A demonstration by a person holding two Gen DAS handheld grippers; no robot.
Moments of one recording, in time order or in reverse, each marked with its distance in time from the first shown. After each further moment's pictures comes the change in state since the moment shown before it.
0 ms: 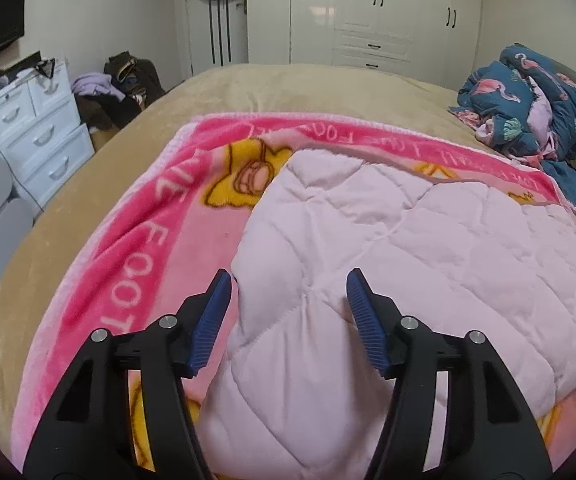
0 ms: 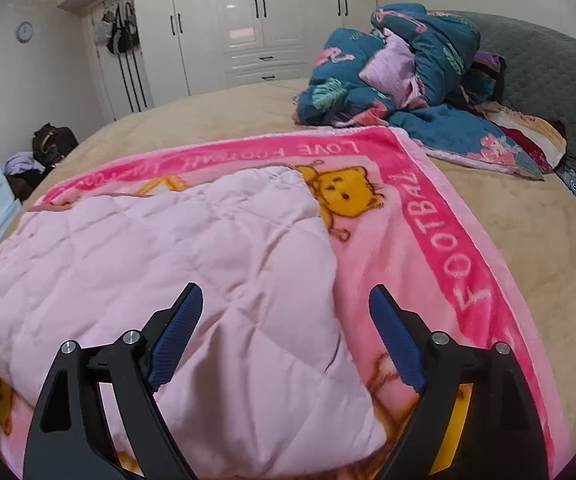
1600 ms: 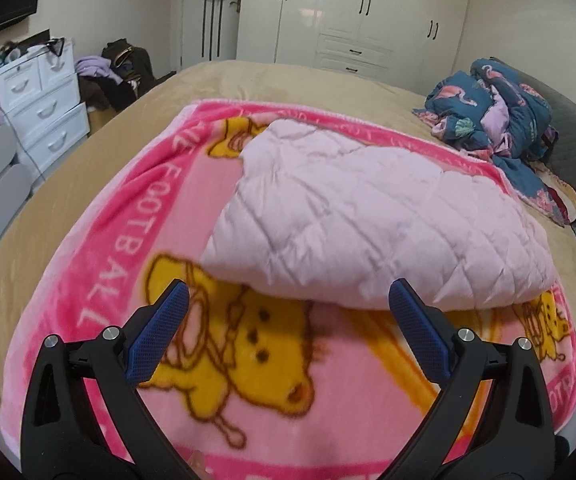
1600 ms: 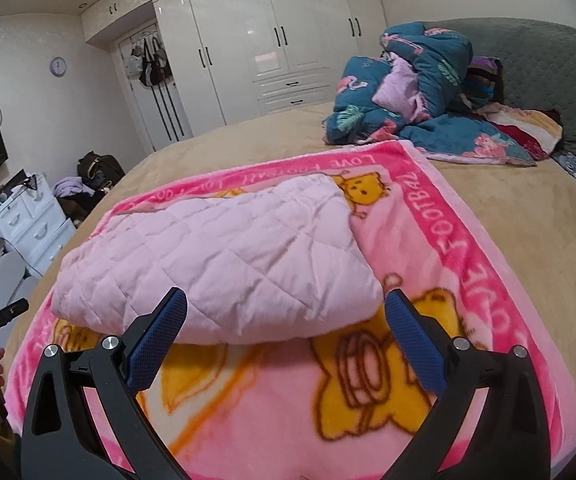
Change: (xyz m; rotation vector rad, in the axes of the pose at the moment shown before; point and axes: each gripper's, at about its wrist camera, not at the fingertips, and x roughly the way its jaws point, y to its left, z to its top) left arm -0.122 -0.001 -0.090 -0.061 0.016 -0.104; right arm -0.163 0.010 -0.067 0.071 -0.079 0.116
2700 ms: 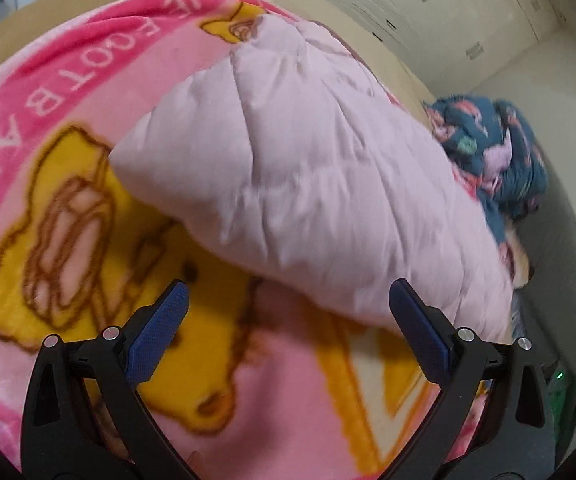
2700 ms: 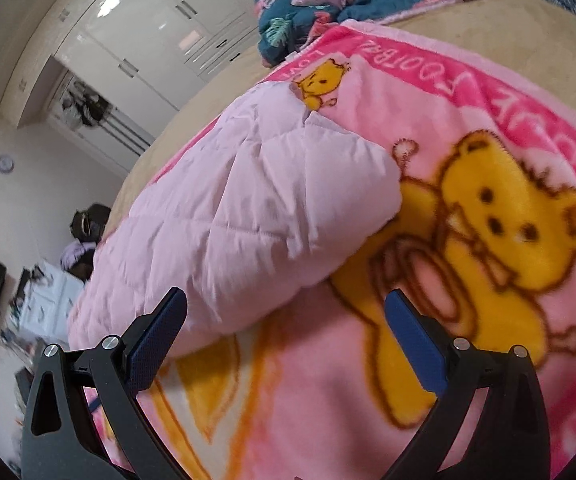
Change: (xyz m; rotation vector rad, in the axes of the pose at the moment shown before) left arm 0.106 0.029 -0.009 -0.422 0.254 -0.249; right arm 0.114 -0.040 -0.037 0.506 0.196 0.077
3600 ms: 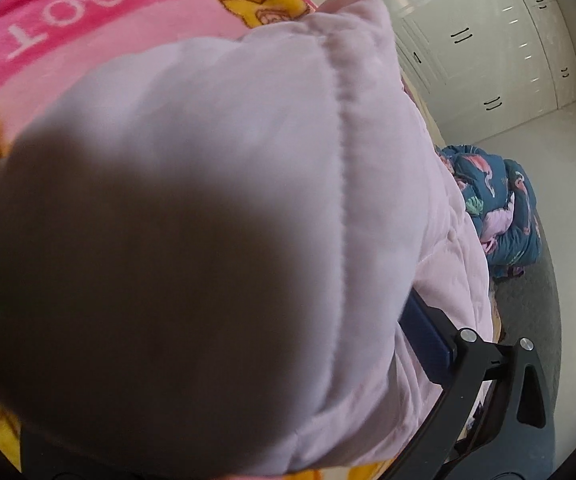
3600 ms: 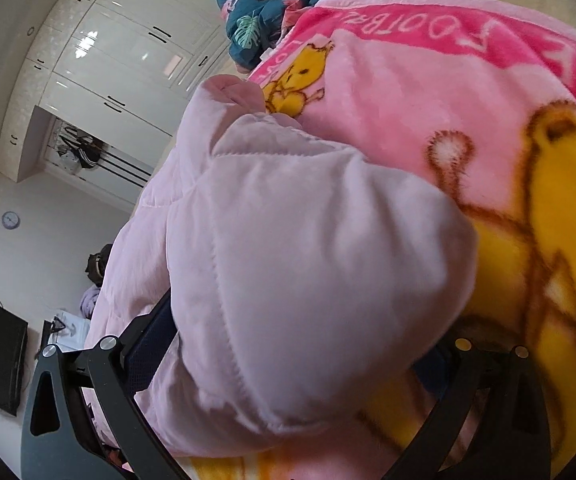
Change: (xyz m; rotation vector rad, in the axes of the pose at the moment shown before) left arm 0.069 0.015 0.046 -0.199 -0.023 -0.077; right arm 0.086 -0.025 0.043 0.131 -0.025 0.085
